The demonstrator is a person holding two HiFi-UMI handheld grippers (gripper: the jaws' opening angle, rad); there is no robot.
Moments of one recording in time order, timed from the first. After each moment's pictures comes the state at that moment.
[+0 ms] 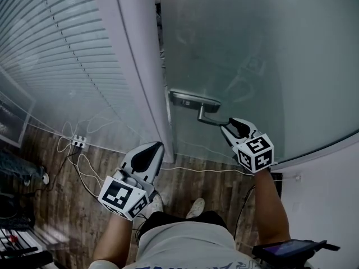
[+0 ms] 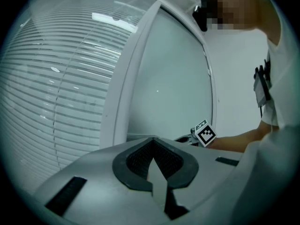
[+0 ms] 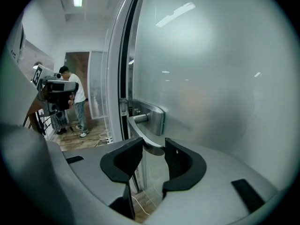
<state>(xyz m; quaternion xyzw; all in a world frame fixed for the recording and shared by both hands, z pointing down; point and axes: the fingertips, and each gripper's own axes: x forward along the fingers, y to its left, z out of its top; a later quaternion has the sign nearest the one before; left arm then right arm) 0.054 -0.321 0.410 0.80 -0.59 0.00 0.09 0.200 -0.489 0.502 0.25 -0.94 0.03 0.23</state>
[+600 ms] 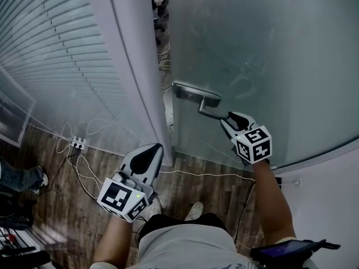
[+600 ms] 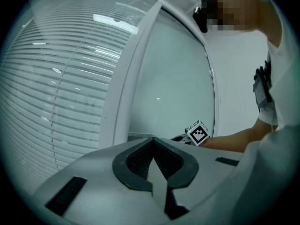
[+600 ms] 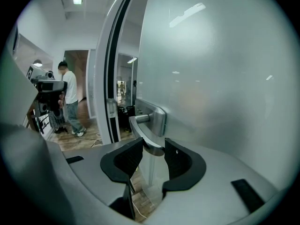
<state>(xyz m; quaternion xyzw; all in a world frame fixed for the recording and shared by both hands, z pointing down) 0.058 -0.331 0.410 0.80 -0.60 -0.01 0.09 0.194 -0.531 0.505 0.26 -0.94 0.02 0.23</state>
